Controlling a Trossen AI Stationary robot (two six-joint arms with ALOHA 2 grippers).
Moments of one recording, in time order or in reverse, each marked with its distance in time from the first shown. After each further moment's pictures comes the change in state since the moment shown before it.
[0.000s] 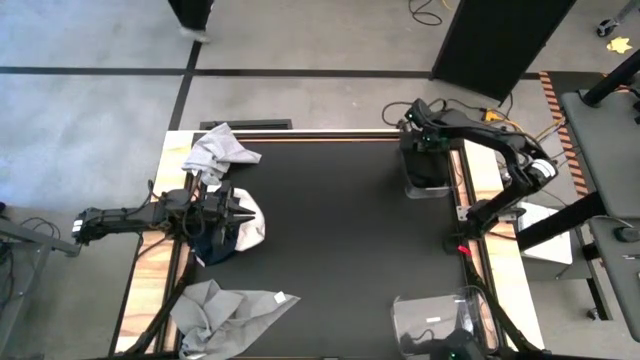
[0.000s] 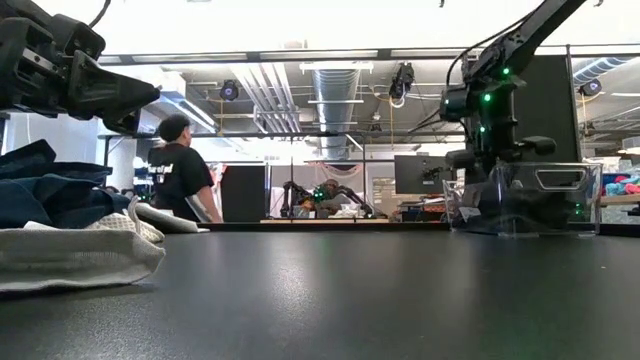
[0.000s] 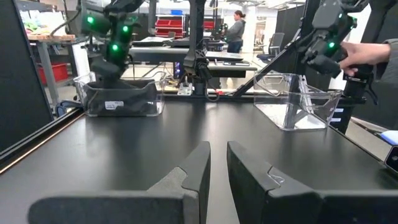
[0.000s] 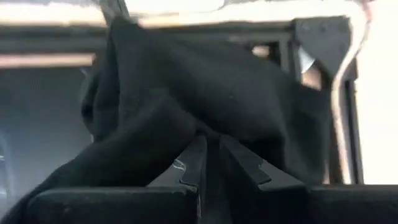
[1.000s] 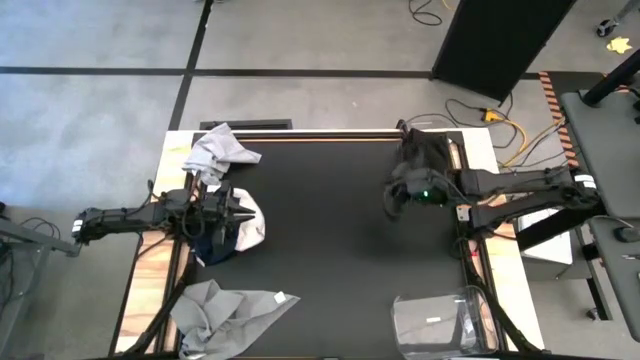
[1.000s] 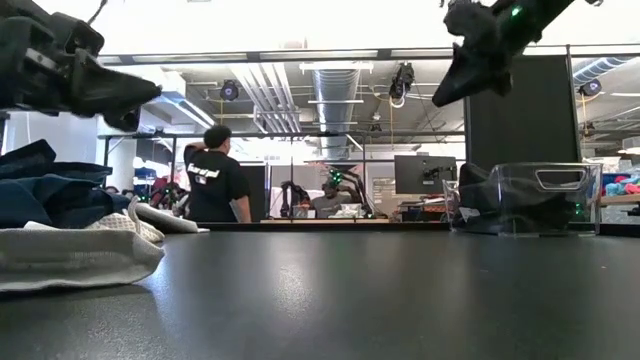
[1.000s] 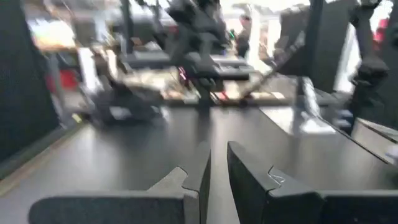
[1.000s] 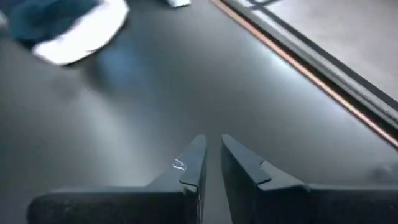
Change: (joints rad) left arm 0.000 0.001 0.000 0.048 -0.033 0.029; right arm 0.942 -0.474 -0.198 0.331 0.055 -0.235
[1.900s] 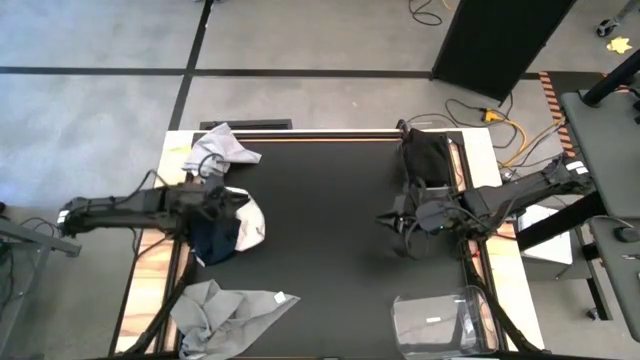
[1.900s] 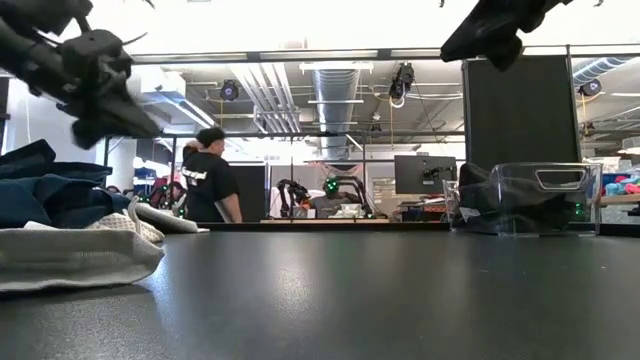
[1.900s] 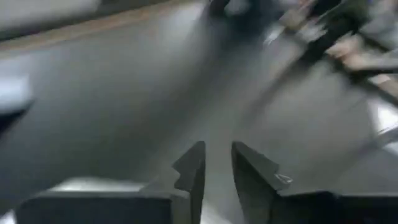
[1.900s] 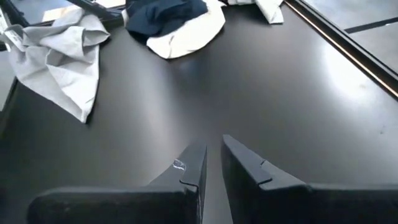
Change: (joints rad) left arm -0.006 0.320 0.344 -0.618 -0.354 -0.613; right arm 0.301 0.008 0.000 0.101 0.010 0.007
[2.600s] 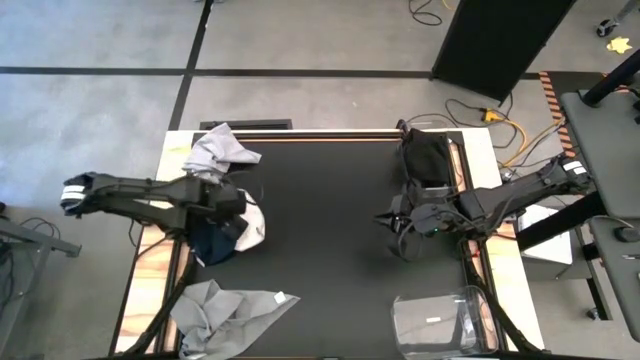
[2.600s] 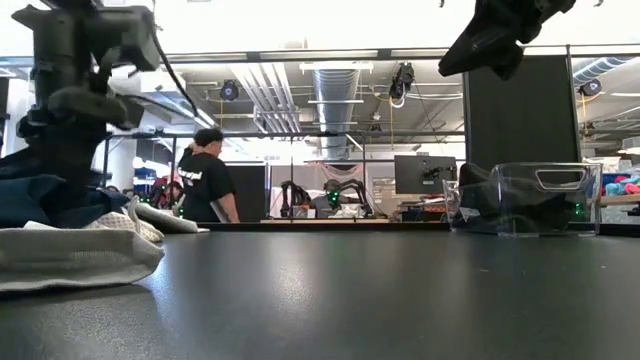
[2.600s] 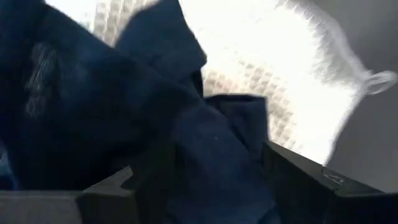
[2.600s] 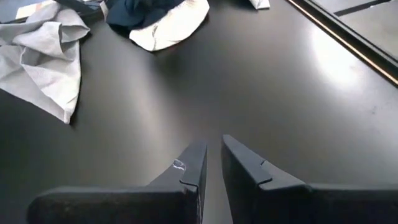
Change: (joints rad) left arm -0.003 0.667 0.287 -0.574 0.199 -0.272; right arm -0.001 0.035 -0.005 -0.016 0.033 0.071
